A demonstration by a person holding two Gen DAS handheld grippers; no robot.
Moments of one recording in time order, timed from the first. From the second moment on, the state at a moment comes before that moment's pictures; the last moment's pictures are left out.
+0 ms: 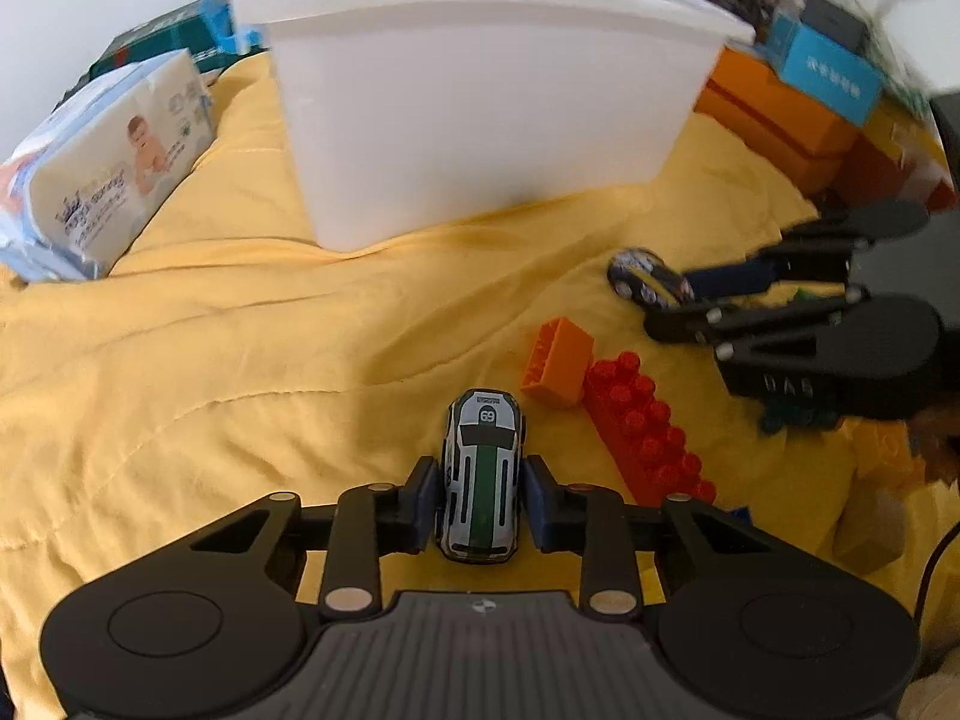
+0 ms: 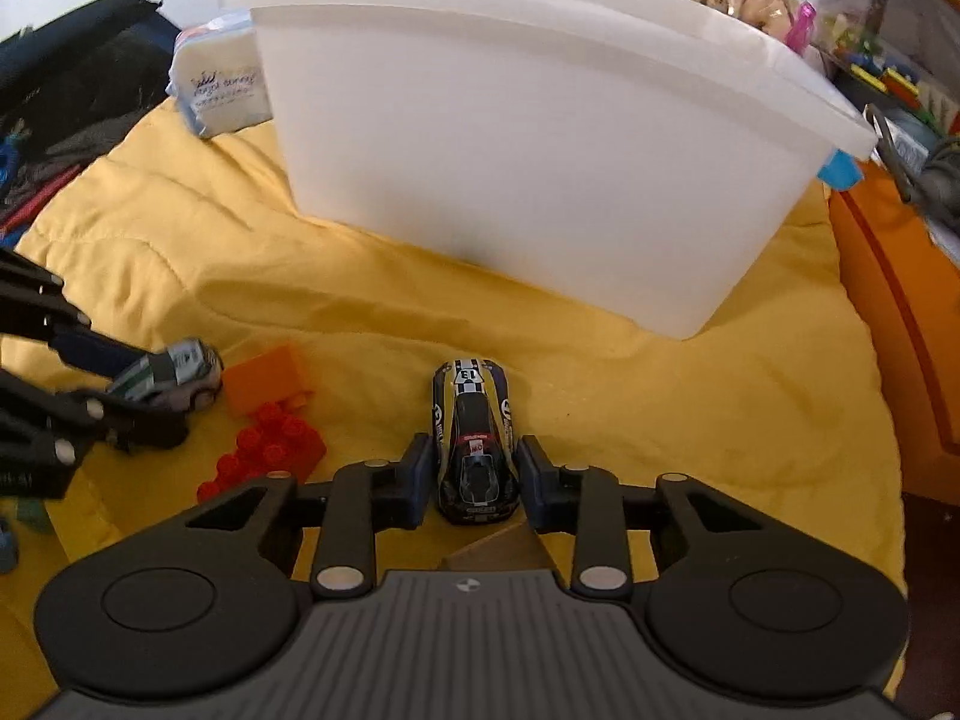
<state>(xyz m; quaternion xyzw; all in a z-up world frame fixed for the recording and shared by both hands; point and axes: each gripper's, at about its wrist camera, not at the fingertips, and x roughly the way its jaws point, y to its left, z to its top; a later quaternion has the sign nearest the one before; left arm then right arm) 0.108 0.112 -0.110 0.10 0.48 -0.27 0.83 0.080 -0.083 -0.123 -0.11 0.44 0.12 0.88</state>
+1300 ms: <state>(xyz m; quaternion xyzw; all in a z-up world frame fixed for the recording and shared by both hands) 0.245 0.038 0.011 0.09 0.34 -0.25 0.90 0.189 -0.111 -0.003 -0.10 0.32 0.08 0.94</state>
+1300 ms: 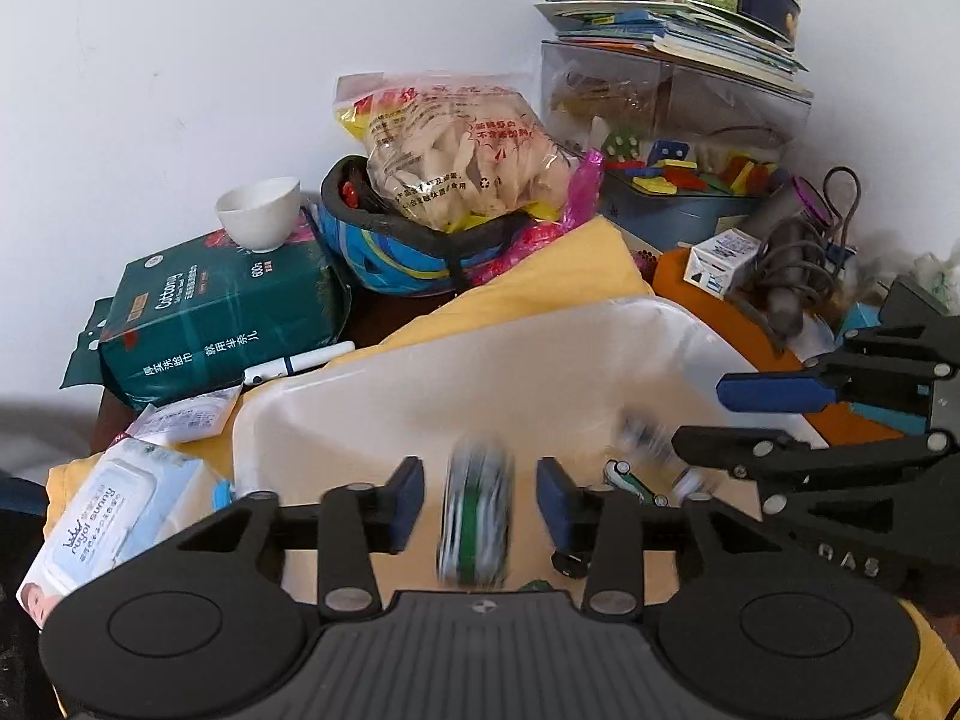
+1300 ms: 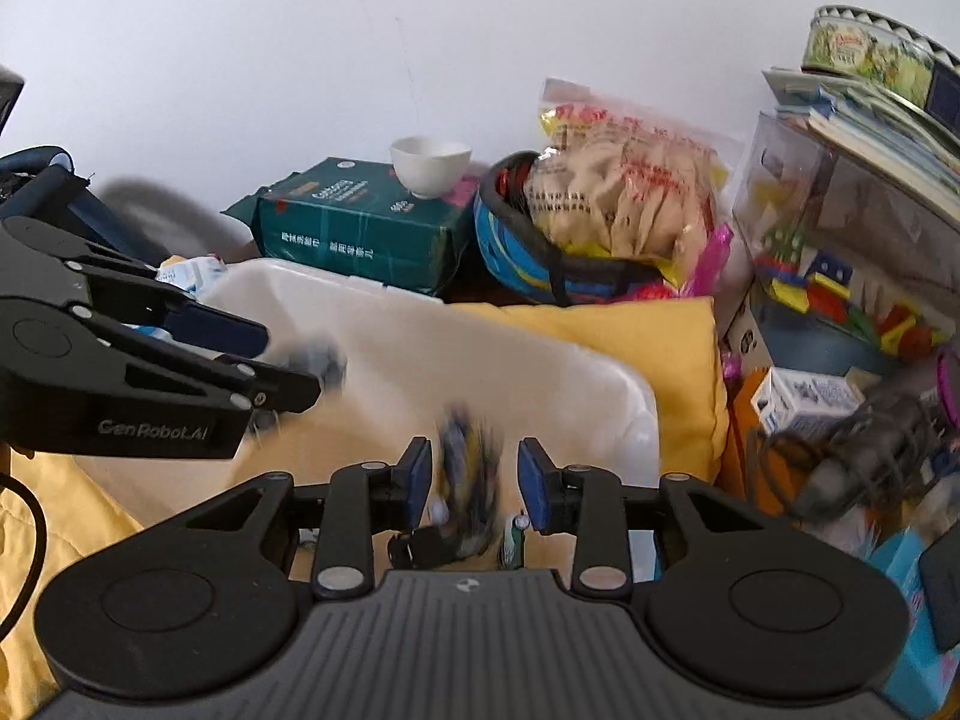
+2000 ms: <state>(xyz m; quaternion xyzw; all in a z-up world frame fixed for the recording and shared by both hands) 0.048 0.063 -0.011 0.11 0.38 -0.22 0.89 0.052 -0.131 -0.015 -0.12 0.33 0.17 0.92</state>
